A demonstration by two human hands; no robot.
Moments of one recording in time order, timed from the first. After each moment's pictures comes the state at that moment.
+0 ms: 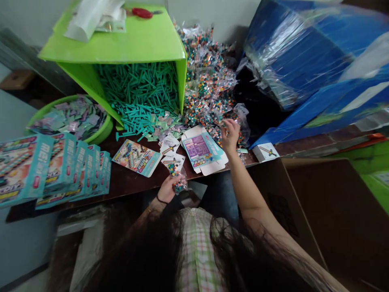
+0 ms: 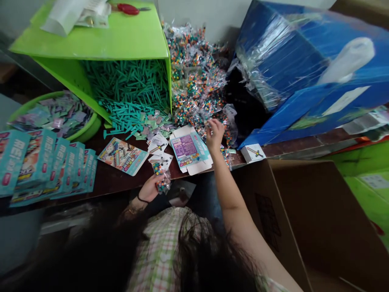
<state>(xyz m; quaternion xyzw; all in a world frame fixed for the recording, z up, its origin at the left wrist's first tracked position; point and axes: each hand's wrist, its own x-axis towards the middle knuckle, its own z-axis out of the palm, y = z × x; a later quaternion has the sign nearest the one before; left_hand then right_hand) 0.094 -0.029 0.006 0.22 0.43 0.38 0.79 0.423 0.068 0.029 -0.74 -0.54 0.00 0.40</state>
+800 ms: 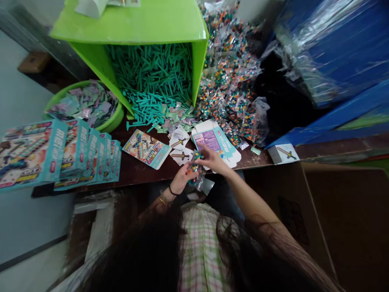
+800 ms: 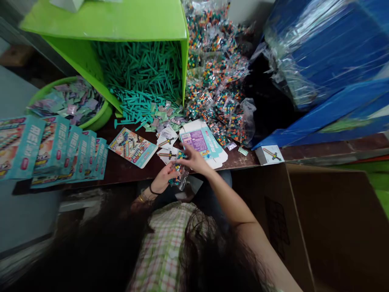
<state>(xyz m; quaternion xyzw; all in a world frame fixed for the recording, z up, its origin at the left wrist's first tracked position) 0.113 -0.025 0.016 0.37 0.41 0.35 0.76 0.319 0.010 0.030 -0.53 -0.62 0.39 0.41</state>
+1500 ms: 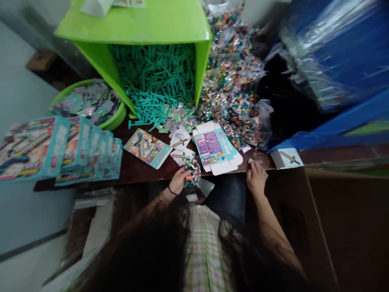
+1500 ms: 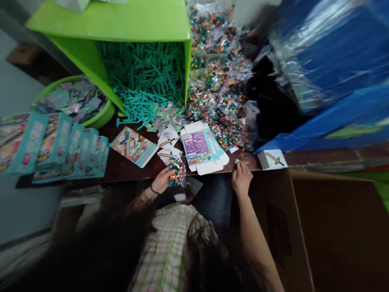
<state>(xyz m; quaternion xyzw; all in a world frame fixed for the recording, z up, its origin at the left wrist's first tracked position) 0.109 -0.028 -0.020 0.23 0.44 0.37 0.79 0.456 -0.092 -0.077 -0.82 -0.51 0.04 0.25</state>
